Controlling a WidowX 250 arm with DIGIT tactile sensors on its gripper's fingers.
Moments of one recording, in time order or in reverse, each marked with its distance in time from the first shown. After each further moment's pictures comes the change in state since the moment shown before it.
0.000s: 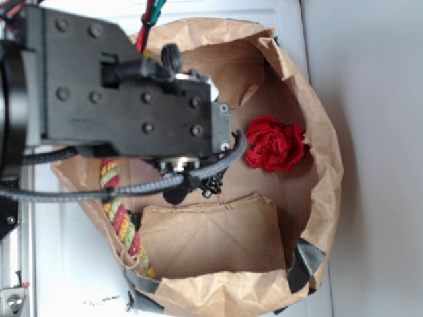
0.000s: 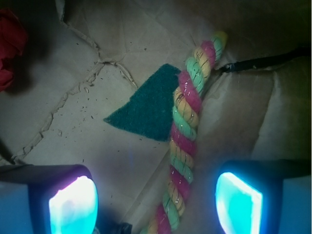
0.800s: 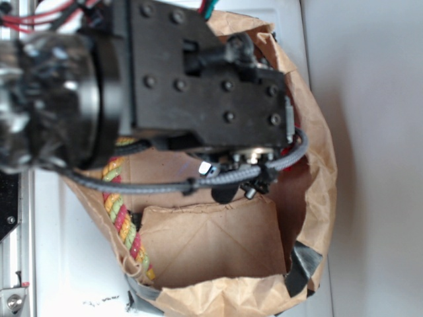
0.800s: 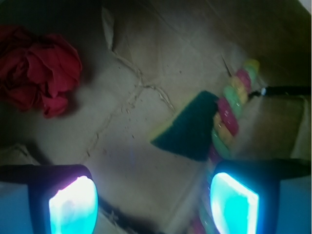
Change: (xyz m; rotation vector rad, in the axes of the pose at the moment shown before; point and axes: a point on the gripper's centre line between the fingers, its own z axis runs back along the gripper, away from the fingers) arm 0.023 -0.028 0.003 -0.024 0.013 0.008
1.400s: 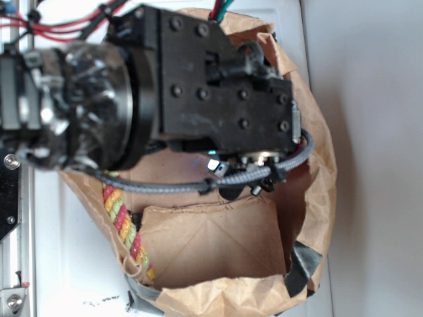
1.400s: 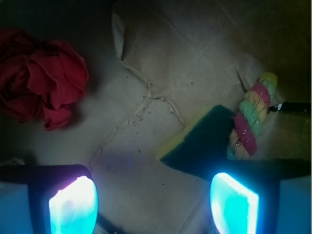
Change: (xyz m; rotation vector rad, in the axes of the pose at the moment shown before) arm 0.007 0.000 -0.007 0.007 -0.017 -0.025
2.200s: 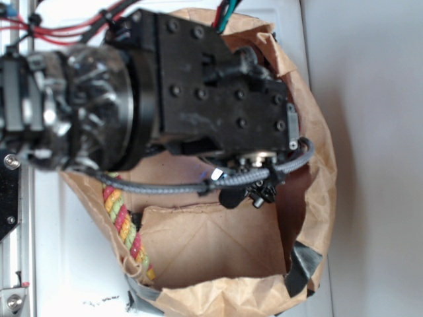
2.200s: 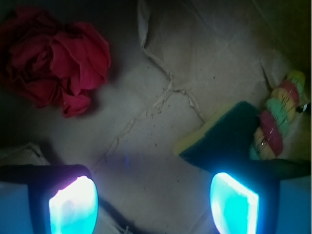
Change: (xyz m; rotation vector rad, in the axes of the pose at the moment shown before) arm 0.001 -0.006 -0.004 -0.055 0.006 -0.040
